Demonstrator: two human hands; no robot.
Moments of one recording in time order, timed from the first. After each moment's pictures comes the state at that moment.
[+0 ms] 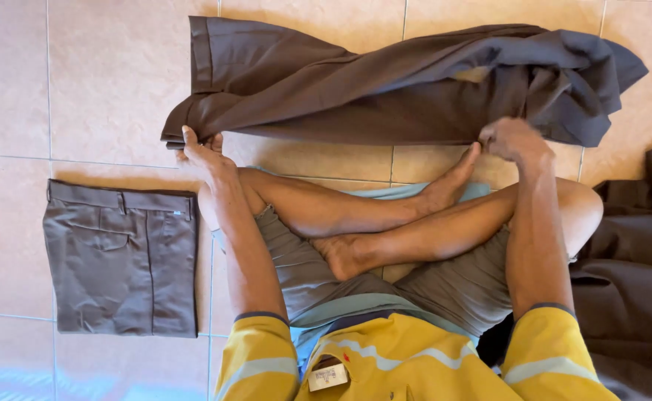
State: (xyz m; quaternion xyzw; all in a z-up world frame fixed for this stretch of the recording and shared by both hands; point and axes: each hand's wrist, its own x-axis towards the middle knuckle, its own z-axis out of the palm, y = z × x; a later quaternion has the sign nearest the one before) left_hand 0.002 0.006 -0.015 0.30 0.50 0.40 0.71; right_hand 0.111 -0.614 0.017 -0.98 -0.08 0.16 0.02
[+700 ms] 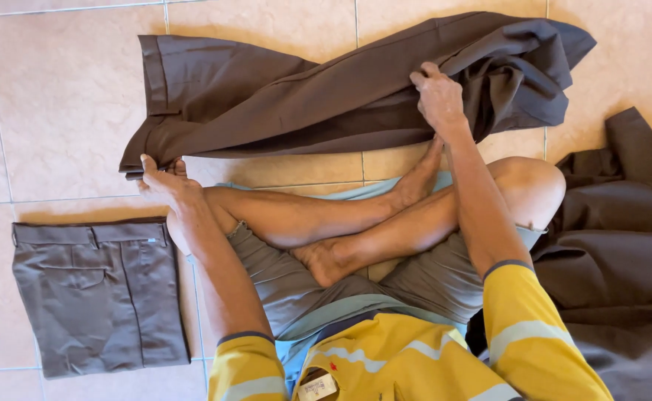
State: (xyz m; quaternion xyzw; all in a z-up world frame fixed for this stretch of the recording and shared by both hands) left_hand 0.002 -0.044 0.087 0.28 0.52 0.40 0.70; right_hand 0.131 -0.540 0.015 -0.96 -0.20 -0.16 0.07
